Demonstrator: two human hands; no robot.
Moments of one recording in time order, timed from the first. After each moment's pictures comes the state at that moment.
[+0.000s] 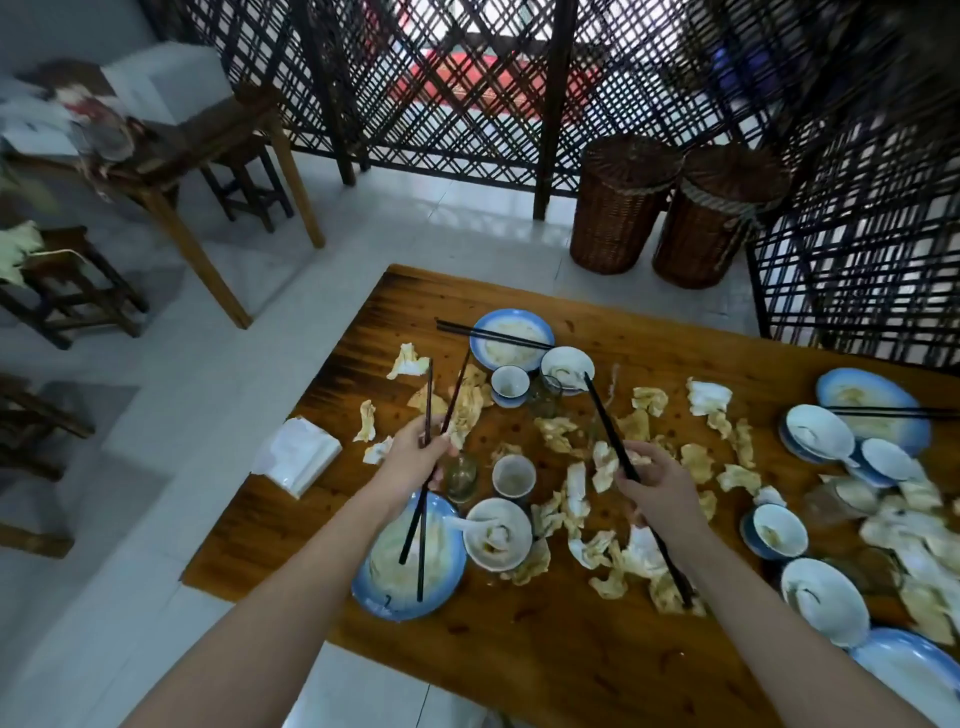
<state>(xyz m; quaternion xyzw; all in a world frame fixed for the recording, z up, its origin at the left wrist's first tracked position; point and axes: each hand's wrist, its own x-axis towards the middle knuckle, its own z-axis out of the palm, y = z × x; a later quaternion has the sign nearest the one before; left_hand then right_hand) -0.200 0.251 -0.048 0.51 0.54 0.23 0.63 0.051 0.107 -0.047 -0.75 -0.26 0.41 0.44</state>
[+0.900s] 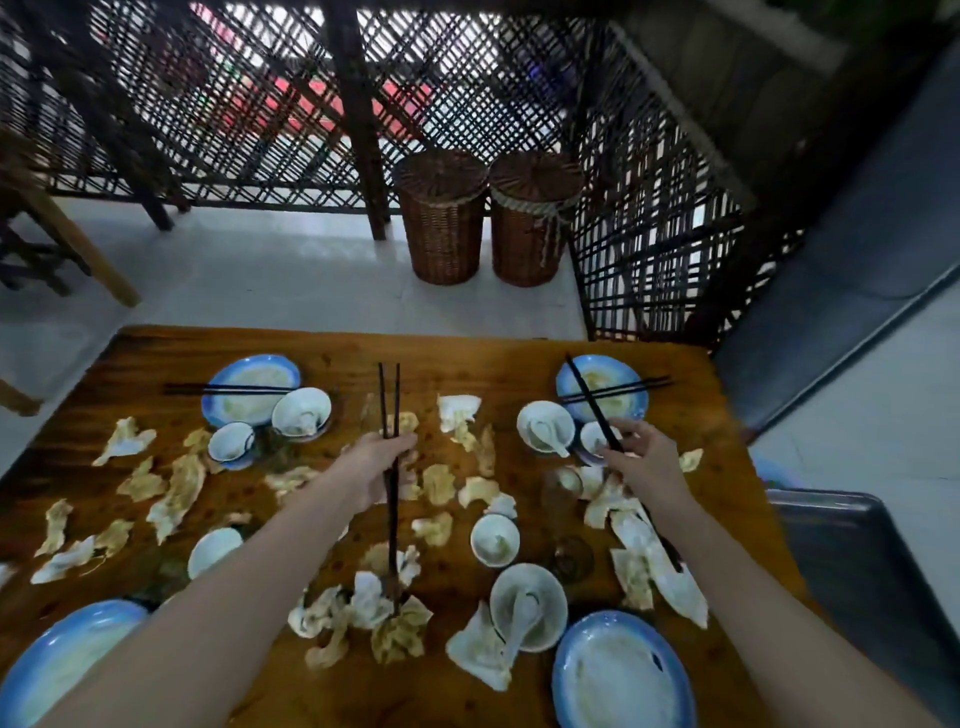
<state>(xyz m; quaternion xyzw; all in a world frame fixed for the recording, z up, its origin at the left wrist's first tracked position) 0.143 0.177 -0.034 0.43 0.59 0.05 0.68 0.381 -0.027 -0.035 -0.79 -0.19 0.30 0.50</state>
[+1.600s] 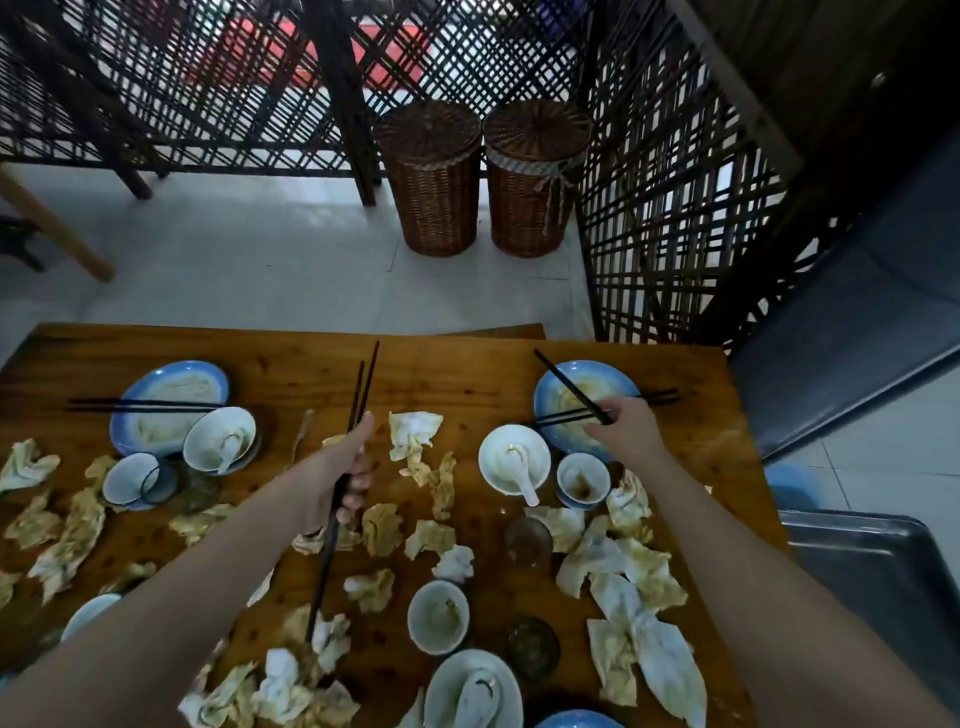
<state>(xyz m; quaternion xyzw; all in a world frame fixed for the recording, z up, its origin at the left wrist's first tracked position) 0.217 0.215 -0.069 0.43 0.61 -0.03 0.67 0.530 0.061 -0.132 -0.86 -0.31 0.27 0.31</state>
